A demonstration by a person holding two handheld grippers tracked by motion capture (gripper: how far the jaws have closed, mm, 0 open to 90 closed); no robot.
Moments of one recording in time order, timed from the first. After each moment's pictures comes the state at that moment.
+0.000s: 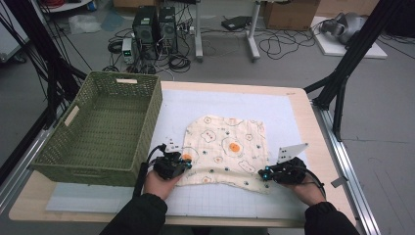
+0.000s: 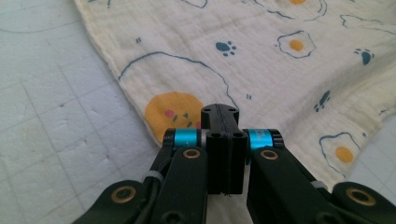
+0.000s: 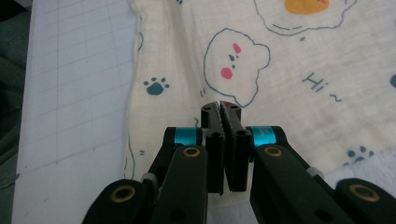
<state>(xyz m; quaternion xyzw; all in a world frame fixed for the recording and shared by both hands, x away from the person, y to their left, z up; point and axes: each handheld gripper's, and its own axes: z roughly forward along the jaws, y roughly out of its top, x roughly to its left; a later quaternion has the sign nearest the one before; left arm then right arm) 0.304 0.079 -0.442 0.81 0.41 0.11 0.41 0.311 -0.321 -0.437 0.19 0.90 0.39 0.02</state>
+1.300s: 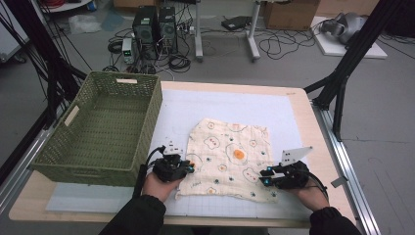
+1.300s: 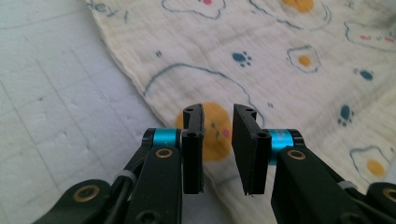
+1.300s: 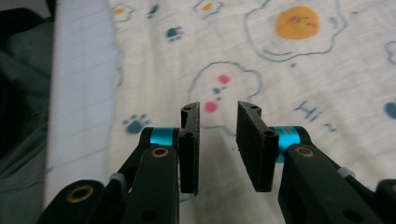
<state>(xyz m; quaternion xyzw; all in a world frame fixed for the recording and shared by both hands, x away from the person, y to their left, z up) 0.306 0.080 -0.441 0.80 0.41 0.08 0.42 0.303 -0.323 -0.436 0.20 0.89 0.41 0.02</state>
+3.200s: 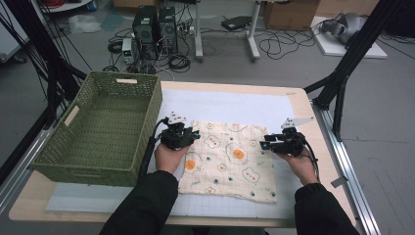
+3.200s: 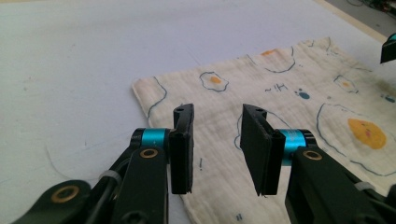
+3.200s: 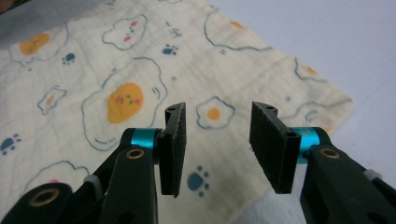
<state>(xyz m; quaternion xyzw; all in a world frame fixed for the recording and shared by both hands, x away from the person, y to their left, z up) 0.380 0.067 -0.422 0.75 0.44 0.15 0.47 0.388 -0.336 -0.427 0.34 0.83 0.43 0.08</state>
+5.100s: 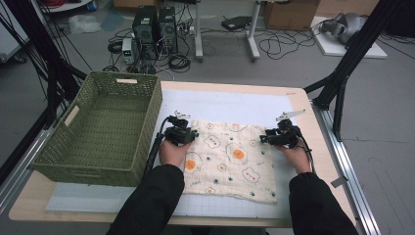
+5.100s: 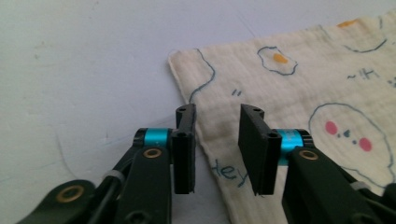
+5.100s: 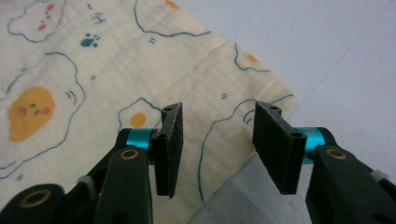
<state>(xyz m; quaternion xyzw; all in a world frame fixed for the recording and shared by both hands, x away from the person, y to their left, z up) 0.411 0.055 -0.447 0.76 0.49 0.18 0.39 0.426 -0.333 -0.440 0.38 0.84 0.37 0.10</state>
